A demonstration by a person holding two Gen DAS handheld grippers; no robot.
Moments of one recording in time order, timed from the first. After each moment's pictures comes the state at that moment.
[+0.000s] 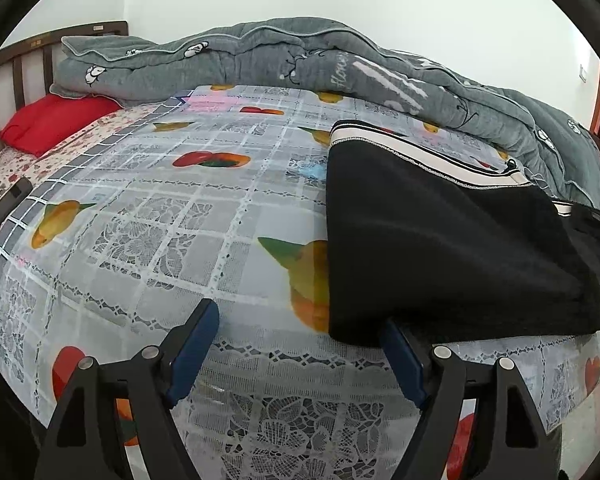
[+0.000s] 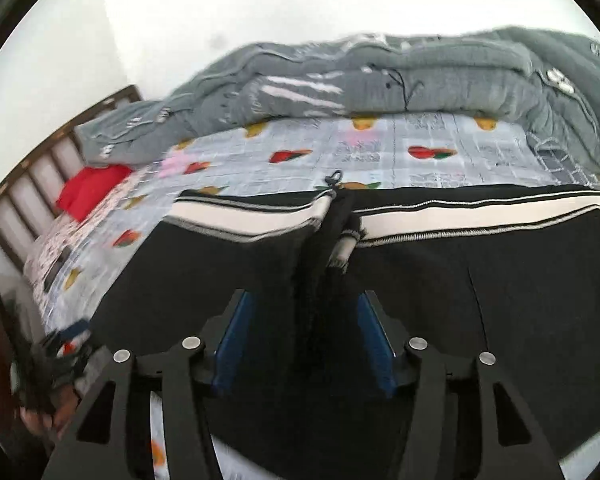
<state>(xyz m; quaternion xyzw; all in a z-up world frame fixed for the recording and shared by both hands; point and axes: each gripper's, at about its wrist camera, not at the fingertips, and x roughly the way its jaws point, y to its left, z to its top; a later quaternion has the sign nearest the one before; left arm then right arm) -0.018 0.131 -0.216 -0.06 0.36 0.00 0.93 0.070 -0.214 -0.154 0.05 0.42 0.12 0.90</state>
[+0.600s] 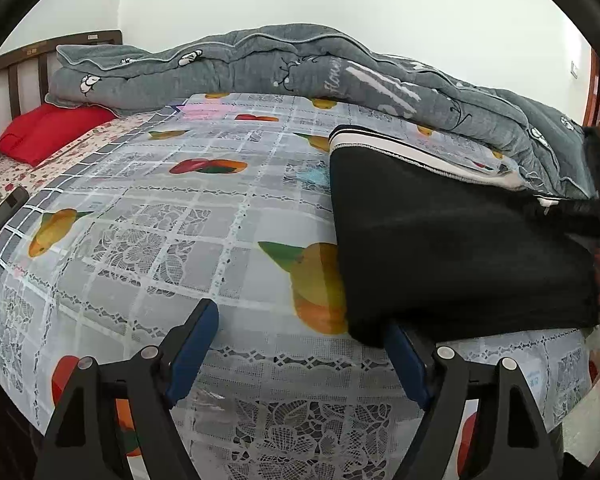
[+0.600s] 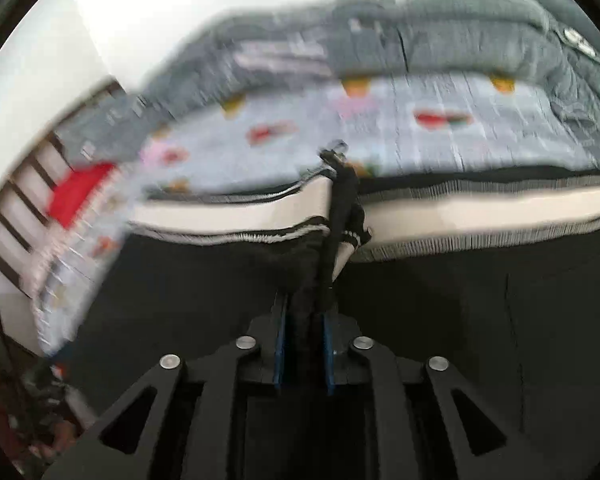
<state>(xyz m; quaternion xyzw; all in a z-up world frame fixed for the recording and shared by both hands) -0.023 0.132 -0.218 -0.05 0.35 0.00 0.94 0.125 -0.217 -0.198 0.07 0.48 0.13 0.87</state>
